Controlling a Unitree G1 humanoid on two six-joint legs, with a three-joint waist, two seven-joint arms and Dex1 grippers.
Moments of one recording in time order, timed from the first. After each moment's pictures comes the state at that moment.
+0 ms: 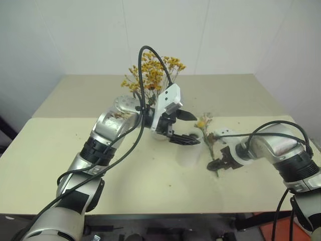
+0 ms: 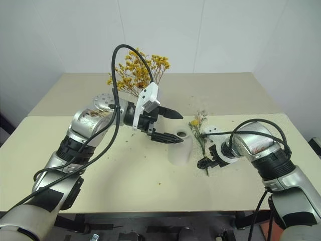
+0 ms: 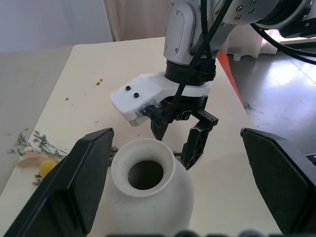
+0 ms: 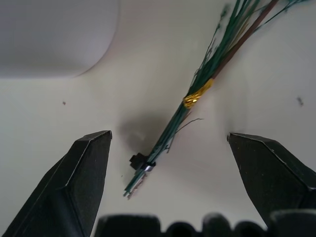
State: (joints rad) left arm -1.07 0.43 -0.29 0.10 -0.36 0.64 -1.21; right arm -0.90 -0.83 0.42 0.03 0.47 1.51 0.68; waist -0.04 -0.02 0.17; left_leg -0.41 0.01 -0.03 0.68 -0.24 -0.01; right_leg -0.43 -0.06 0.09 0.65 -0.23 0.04
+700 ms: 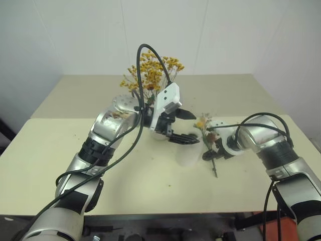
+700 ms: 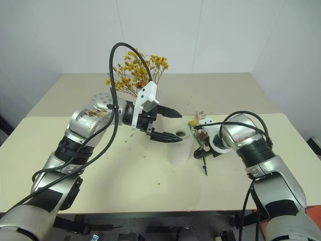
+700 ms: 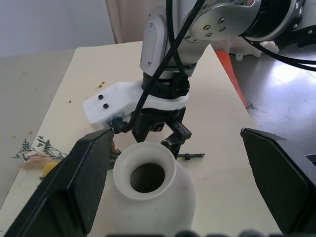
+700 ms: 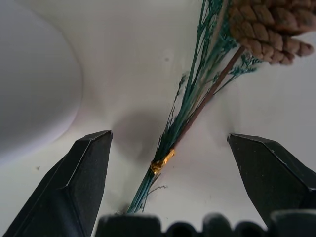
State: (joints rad) left arm -1.07 0.42 -0.29 0.09 -0.36 0.64 -1.20; right arm -1.04 -0.68 0.45 0.30 0.32 1.46 0.65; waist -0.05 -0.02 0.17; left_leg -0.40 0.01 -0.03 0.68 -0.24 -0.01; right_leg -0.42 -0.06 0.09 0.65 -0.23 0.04
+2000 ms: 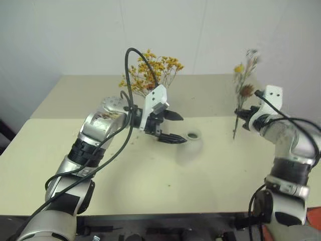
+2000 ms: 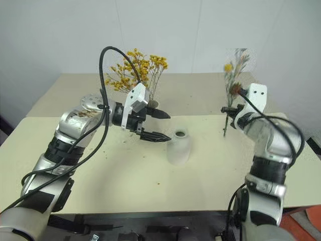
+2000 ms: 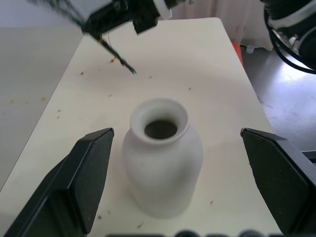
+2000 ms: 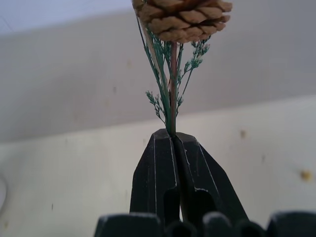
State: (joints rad) left arm -1.02 0.53 -0.26 0.09 -0.36 0.67 -1.23; right arm -0.77 -0.38 -0.43 -0.11 0.22 0.99 0.22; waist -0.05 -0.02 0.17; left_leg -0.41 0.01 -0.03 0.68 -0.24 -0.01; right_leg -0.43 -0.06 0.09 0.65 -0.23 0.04
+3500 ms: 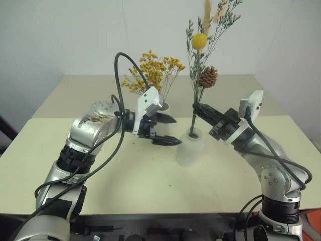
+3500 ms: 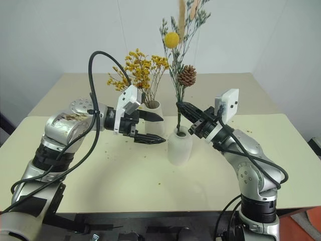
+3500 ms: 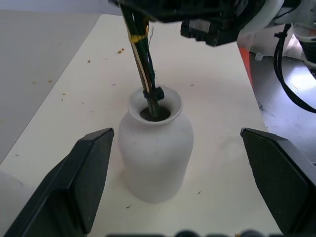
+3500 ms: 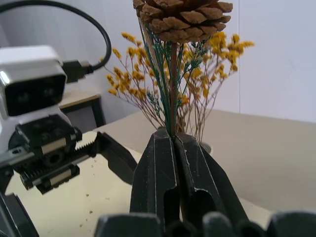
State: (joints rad) left arm -0.96 0.57 -0.22 -0.05 -0.43 0.81 -1.15; right arm -0.49 -0.36 -0.20 -0.44 0.67 0.67 0.52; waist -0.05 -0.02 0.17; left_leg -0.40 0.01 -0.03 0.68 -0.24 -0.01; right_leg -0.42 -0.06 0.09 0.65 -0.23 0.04
